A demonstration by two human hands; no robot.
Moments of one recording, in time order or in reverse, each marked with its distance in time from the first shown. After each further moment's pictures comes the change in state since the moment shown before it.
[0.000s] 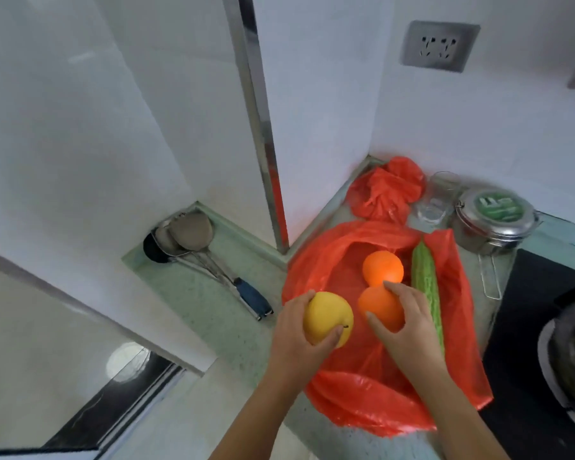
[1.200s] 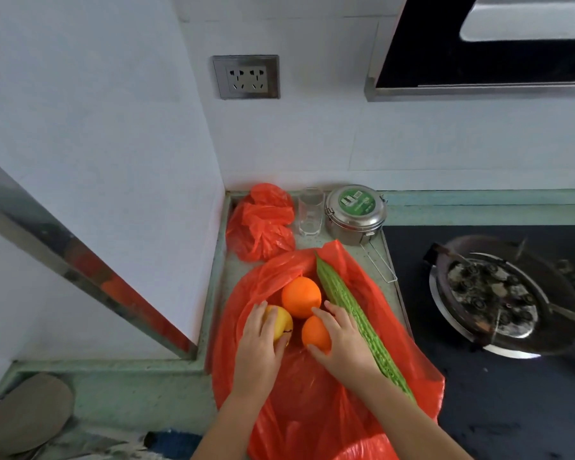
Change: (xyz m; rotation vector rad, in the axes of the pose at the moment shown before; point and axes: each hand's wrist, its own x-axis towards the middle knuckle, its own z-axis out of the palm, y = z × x) left_hand 0.158 -0.047 0.071 0.332 -0.333 0.613; right_hand 0.054 0.022 0.034 -0.332 0.038 0.338
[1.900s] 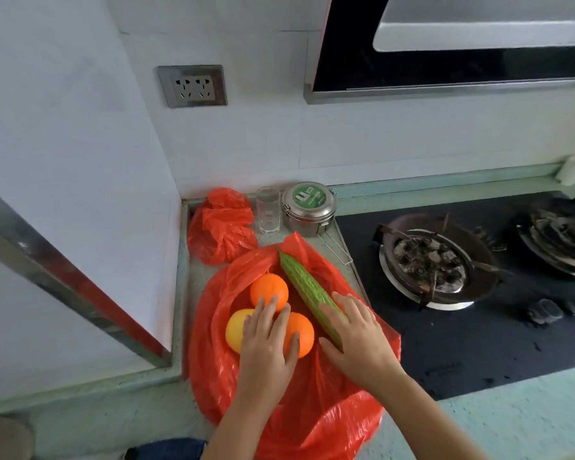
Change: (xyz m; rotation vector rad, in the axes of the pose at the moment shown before) left_hand -0.021 0.056 -0.025 -0.157 -0.010 0.251; right_hand -0.069 -0.002 -0.043 -0.307 0.212 0.013
